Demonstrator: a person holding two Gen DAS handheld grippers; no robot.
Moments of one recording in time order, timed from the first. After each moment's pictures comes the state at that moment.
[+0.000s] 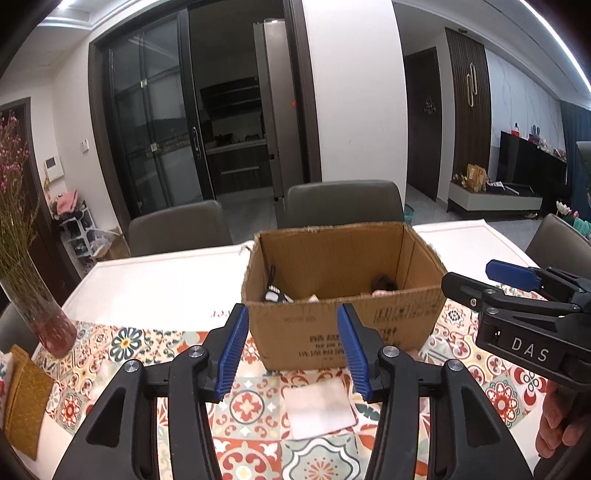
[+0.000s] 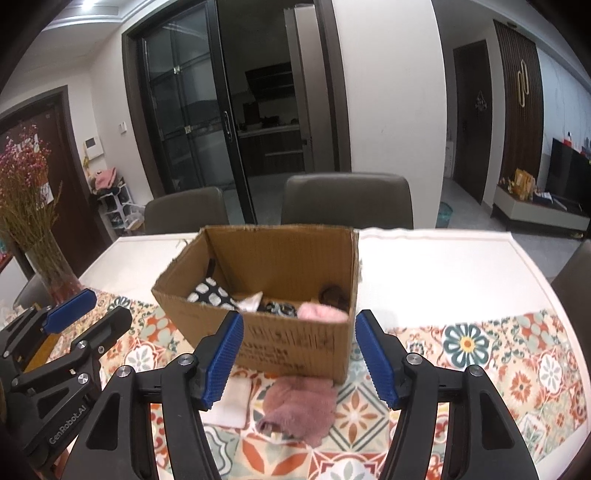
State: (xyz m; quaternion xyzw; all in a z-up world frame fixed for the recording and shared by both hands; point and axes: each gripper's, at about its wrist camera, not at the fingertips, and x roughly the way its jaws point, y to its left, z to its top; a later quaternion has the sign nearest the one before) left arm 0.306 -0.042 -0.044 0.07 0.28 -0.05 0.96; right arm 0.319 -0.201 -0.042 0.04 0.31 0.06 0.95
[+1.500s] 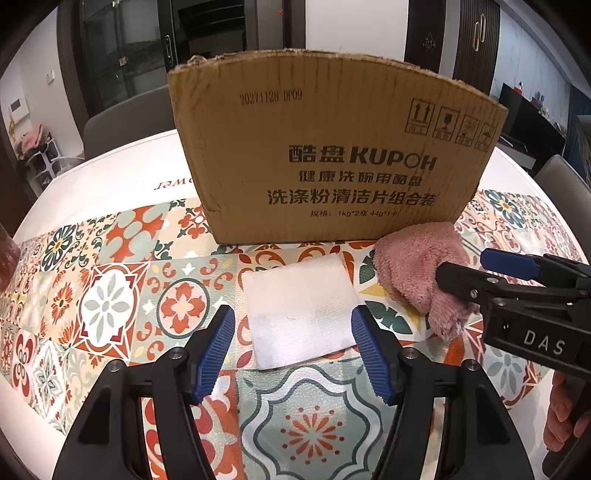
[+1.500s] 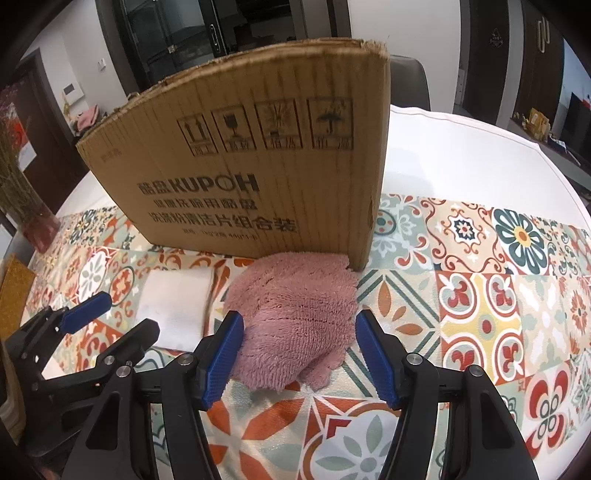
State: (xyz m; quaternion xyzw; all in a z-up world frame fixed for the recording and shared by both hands) left arm 0.333 -0.040 -0.196 0.05 0.43 -0.09 0.90; right arm 0.338 -0.191 -0.185 0.04 0.47 0.07 0.88
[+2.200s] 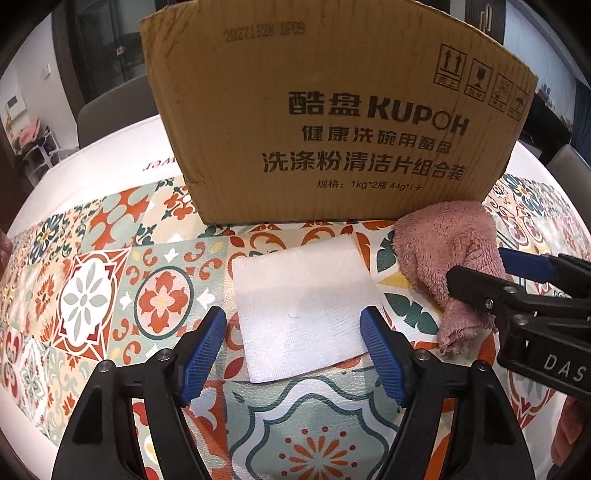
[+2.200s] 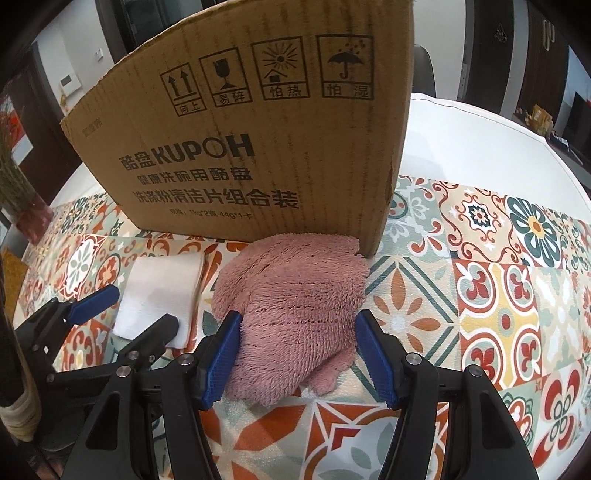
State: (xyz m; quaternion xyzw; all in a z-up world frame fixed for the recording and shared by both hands) left arm 0.351 -0.041 -0.230 0.05 0.46 -0.08 0.88; right arm 0.345 -0.183 -0.209 0.03 0.48 0.07 0.87
